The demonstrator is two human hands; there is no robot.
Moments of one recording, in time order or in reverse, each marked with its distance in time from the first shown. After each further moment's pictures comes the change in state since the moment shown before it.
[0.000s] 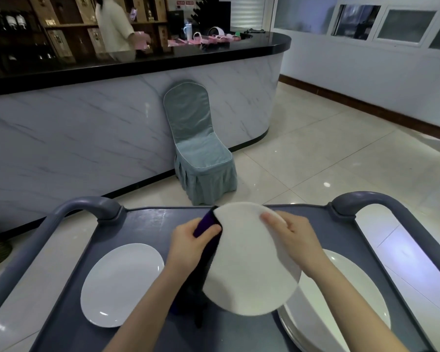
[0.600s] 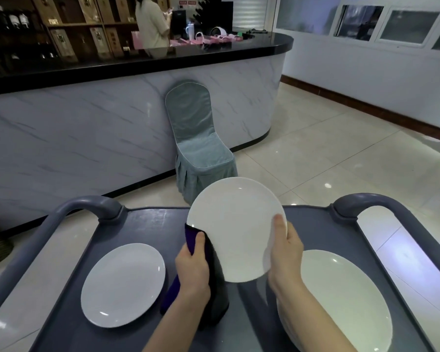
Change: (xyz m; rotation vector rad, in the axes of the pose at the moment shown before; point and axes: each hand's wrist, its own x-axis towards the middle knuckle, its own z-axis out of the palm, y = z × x) left_hand -0.026 -0.023 0.039 -0.458 0.425 -0.430; right_hand -0.015 -0.004 0.055 0.602 0.485 0.362
